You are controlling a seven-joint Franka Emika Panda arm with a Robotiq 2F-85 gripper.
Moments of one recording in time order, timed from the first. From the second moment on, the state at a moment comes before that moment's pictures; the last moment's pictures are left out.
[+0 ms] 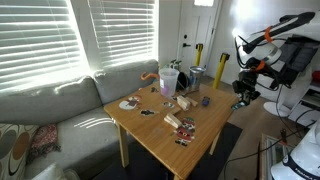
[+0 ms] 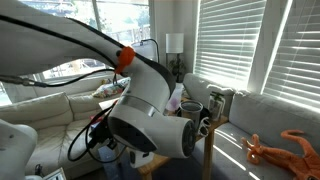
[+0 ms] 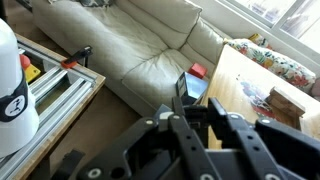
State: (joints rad) arm -0.36 -0.22 -0.41 -2.47 0.61 1.31 0.19
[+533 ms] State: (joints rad) arm -0.38 -0.19 -0.42 -2.45 0.62 1.28 0.15
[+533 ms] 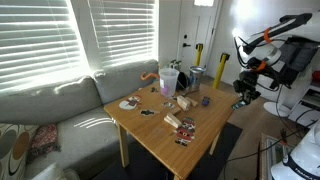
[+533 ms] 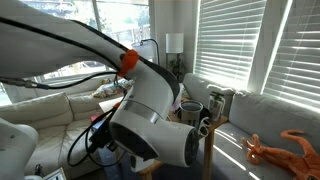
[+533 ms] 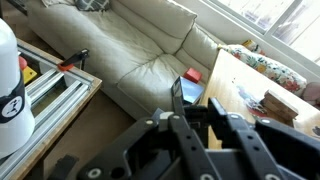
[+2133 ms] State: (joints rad) arm -0.42 0.13 -0.45 -2.30 0.83 1.16 0.31
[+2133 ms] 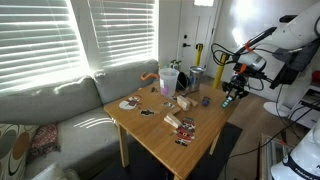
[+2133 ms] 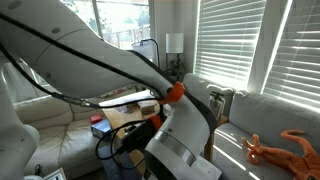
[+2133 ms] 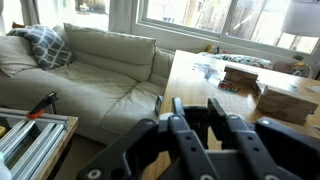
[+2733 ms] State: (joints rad) arm -0.42 0.14 -0.48 -2.27 0.82 1.17 0.42
